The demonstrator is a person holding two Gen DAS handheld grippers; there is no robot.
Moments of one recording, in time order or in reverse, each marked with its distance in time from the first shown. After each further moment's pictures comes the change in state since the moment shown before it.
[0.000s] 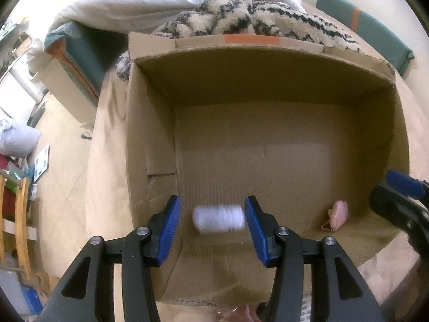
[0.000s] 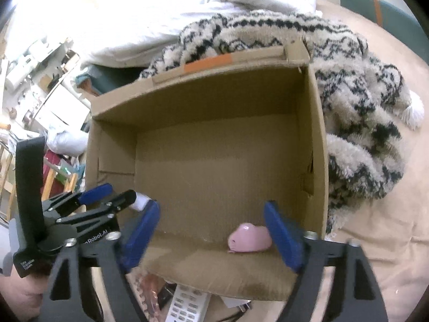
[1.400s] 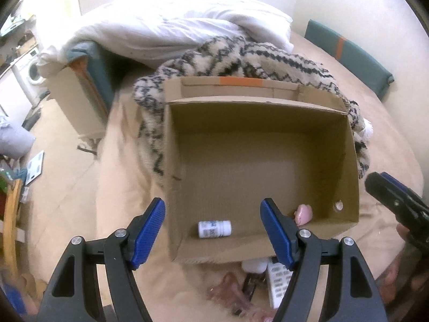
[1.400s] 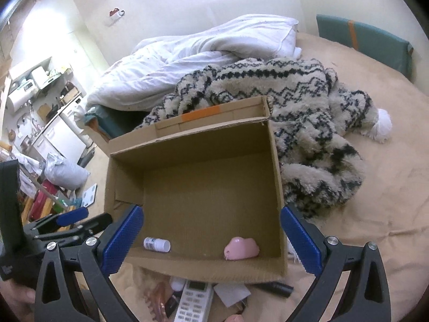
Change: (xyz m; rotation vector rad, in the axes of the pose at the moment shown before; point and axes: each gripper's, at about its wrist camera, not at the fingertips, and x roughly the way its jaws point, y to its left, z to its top) left arm -0.088 0.021 -0.021 -0.041 -0.145 -0.074; right arm -0.073 0.002 -0.024 0.050 -0.214 -0.041
